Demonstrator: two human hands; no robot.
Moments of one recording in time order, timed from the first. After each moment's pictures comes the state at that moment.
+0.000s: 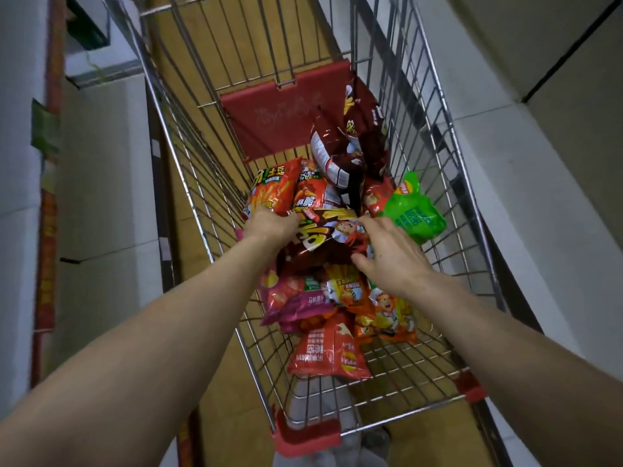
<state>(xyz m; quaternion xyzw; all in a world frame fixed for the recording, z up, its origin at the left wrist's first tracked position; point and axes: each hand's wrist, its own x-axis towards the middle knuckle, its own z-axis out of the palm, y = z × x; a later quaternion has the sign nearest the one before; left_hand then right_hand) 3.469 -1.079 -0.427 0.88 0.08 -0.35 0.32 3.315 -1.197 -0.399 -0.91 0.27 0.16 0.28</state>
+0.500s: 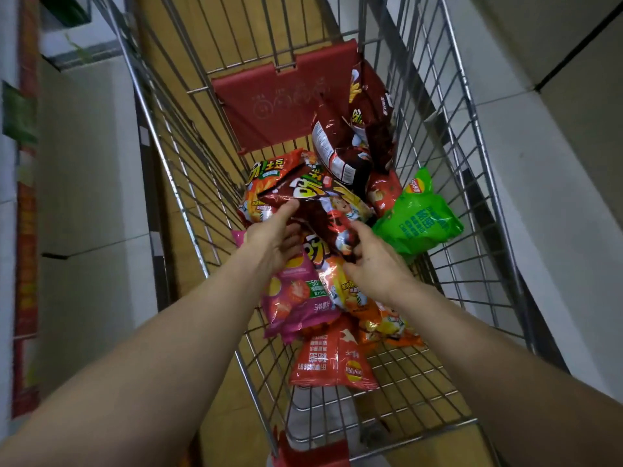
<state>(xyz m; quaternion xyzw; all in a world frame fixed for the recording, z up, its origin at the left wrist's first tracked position) 3.474 -1.082 -0.452 0.68 0.27 -0.42 0.54 3.339 -1.177 -0.434 -0.82 0.35 0.18 0.41</state>
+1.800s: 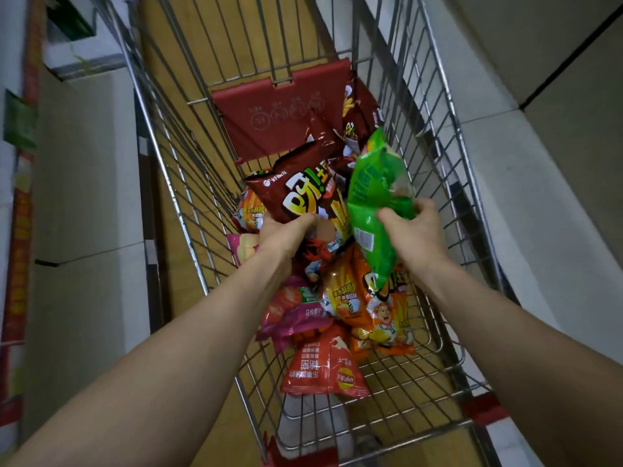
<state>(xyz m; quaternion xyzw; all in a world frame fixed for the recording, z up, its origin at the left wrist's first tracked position) 3.449 -1.097 -0.437 0.72 0.11 -0.35 0.58 3.338 -1.225 -0.417 -0.65 0.53 -0.10 0.54</state>
